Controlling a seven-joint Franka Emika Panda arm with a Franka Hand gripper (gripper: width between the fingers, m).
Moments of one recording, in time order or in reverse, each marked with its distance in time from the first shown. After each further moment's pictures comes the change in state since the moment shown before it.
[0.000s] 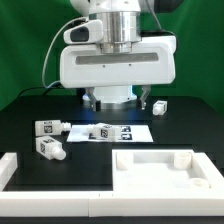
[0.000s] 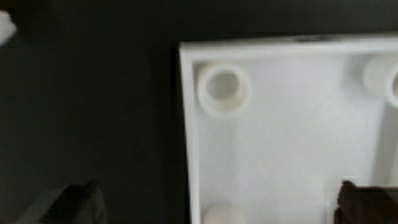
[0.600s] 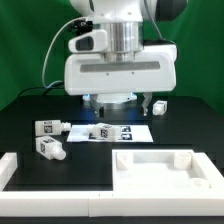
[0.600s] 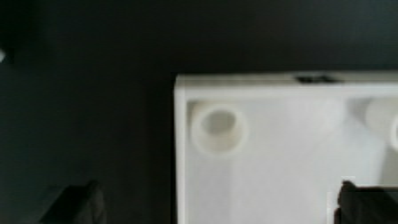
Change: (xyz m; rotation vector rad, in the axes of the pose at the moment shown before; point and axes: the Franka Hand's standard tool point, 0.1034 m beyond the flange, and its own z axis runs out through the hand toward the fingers) arm -0.028 -0.006 0.018 -0.010 -0.014 -0.051
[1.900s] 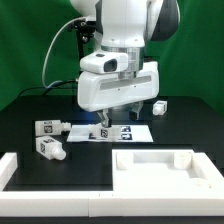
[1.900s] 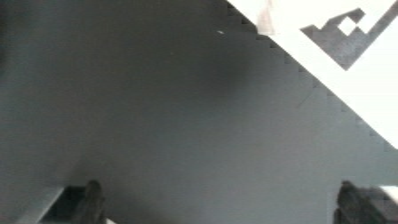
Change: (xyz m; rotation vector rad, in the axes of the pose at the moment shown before) arm -0.071 -0.005 0.034 -0.030 -0.085 -0.644
